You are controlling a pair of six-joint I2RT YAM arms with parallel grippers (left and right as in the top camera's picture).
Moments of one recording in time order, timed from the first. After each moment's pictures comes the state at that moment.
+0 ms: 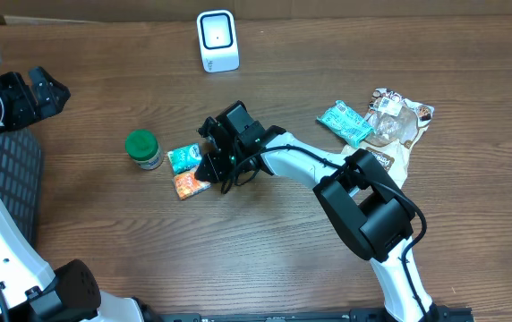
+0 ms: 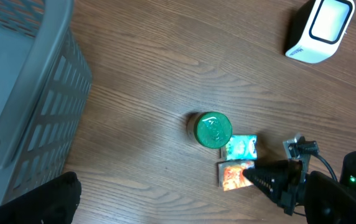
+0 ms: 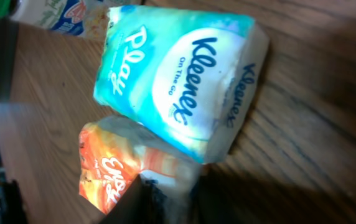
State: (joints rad) left arm 0.46 1.69 2.18 -1.58 0.20 0.00; right arm 0.71 2.24 1.50 -0.30 -0.59 0.34
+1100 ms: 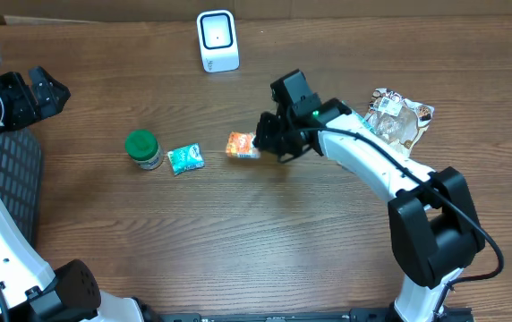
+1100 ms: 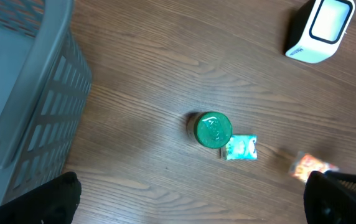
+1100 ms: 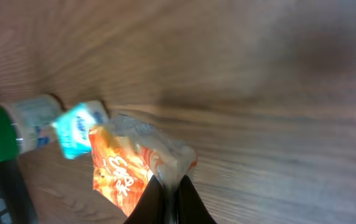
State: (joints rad) left arm 0.46 1.69 2.18 -1.58 0.20 0.00; right arm 0.52 1.94 1.39 -0.58 -0.34 0.78
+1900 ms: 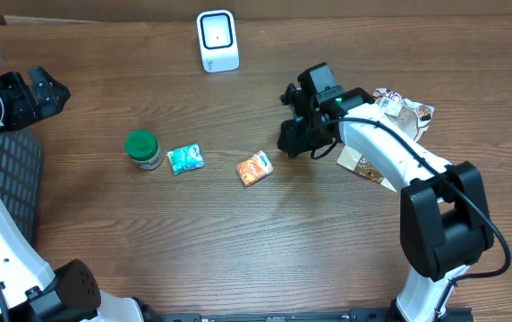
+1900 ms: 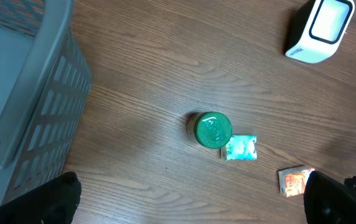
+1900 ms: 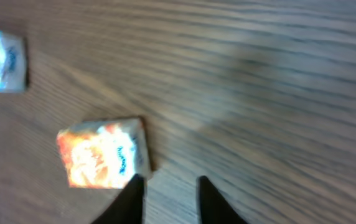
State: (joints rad) left arm 0.46 1.69 2.18 -1.58 0.20 0.00; right arm 0.40 1.95 1.44 -0.75 -0.30 0.14
